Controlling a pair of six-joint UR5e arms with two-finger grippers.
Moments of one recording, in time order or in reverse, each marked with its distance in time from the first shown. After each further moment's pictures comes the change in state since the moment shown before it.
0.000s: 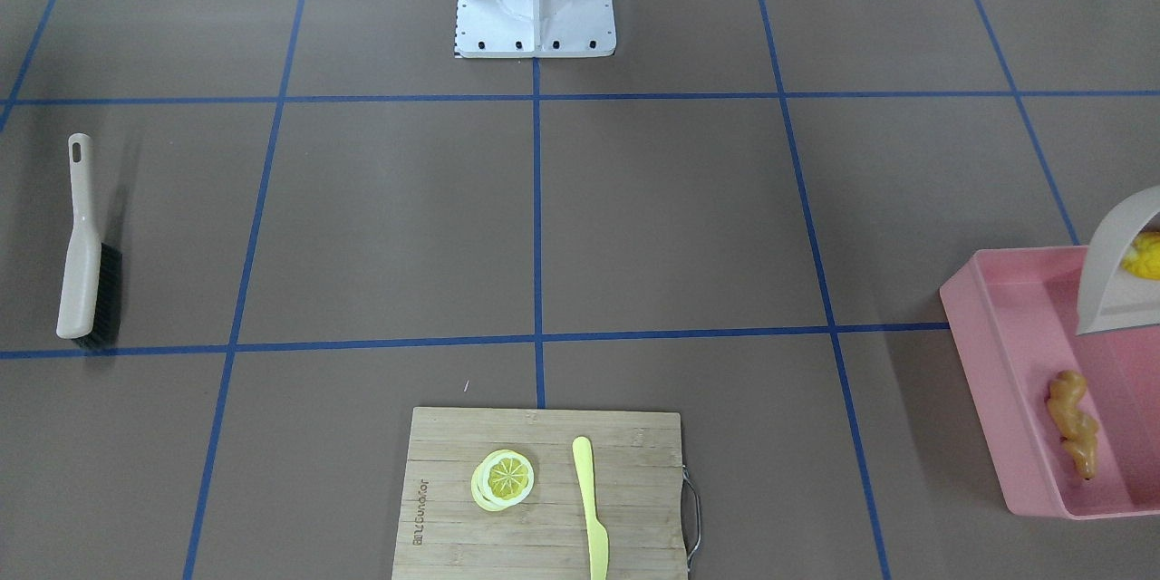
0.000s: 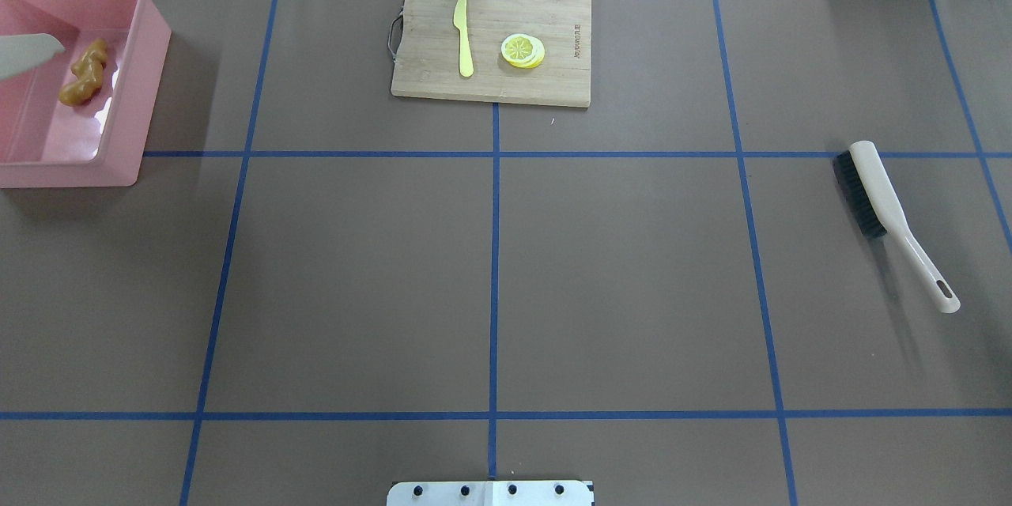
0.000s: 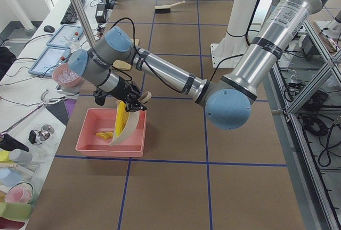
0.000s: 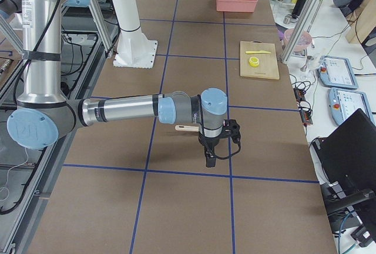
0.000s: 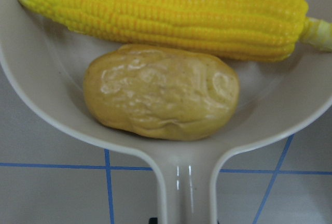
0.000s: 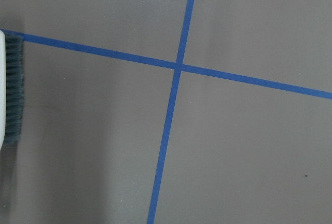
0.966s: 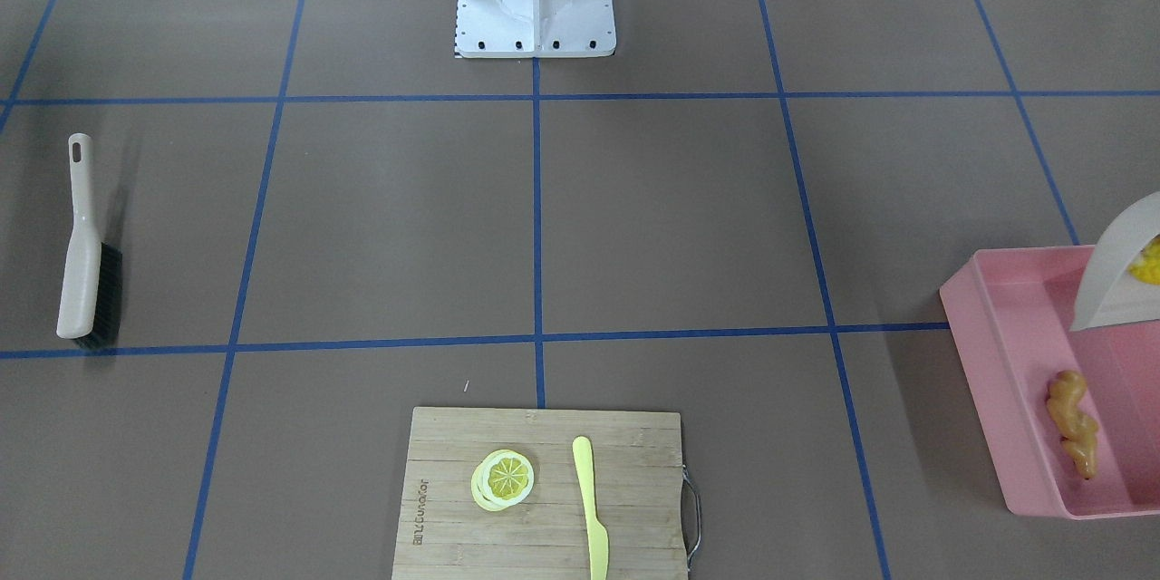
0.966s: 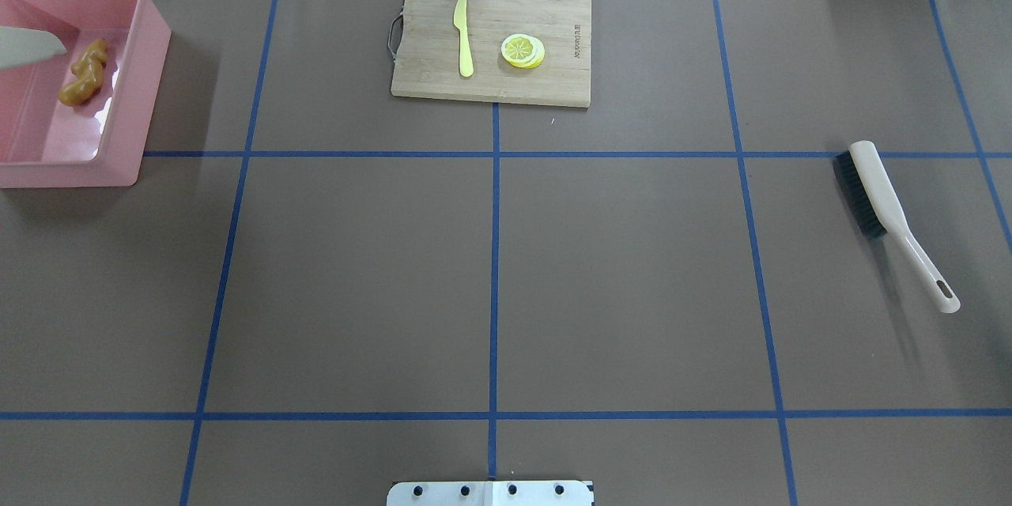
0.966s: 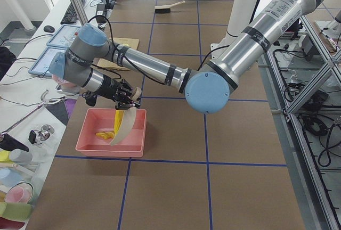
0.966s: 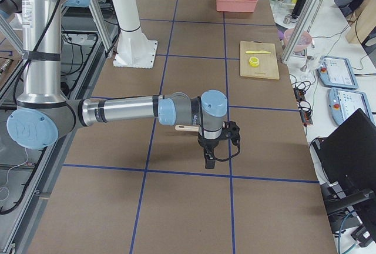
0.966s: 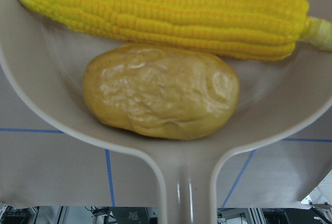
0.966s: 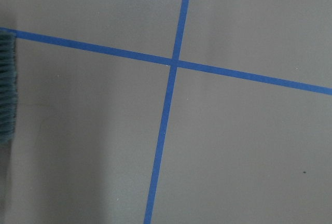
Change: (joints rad) left arm 0.000 -0.155 0.222 0.085 0.074 0.099; right arm 0.000 -0.001 -0.009 0.000 -0.004 0.001
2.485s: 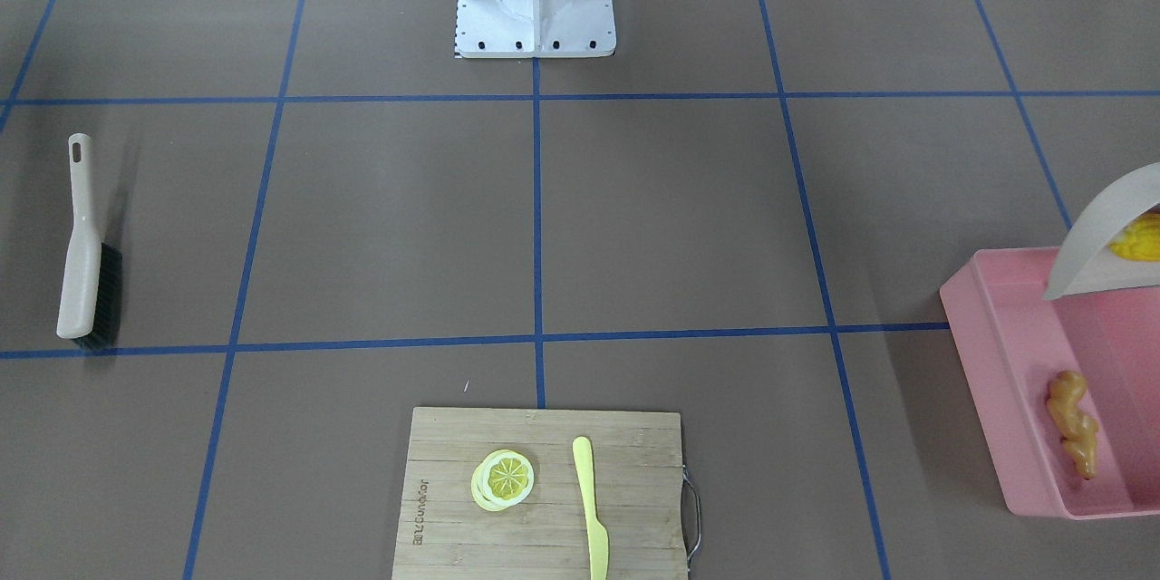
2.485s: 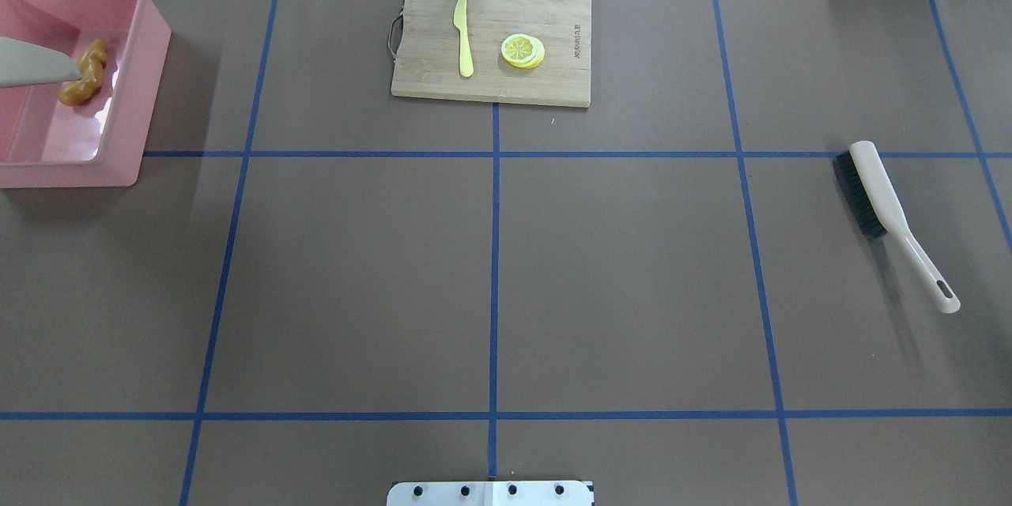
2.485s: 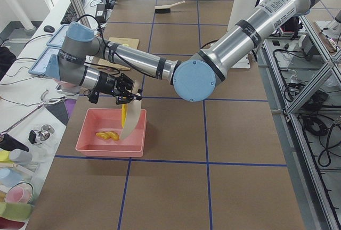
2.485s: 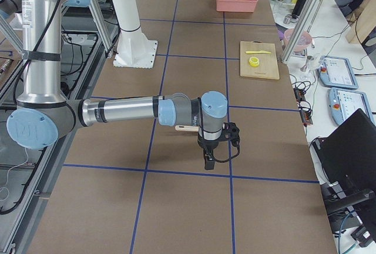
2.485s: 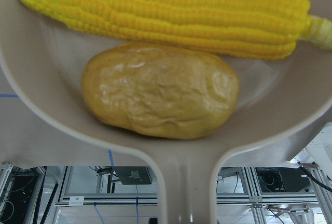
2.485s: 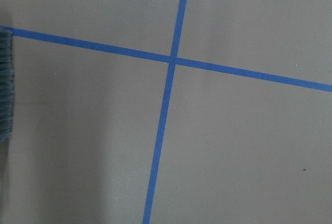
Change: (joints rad) left arm 0.037 -0.103 0.174 0.142 0.054 0.131; right arm 0.000 -0.001 -0.006 -0.004 0.001 0.000
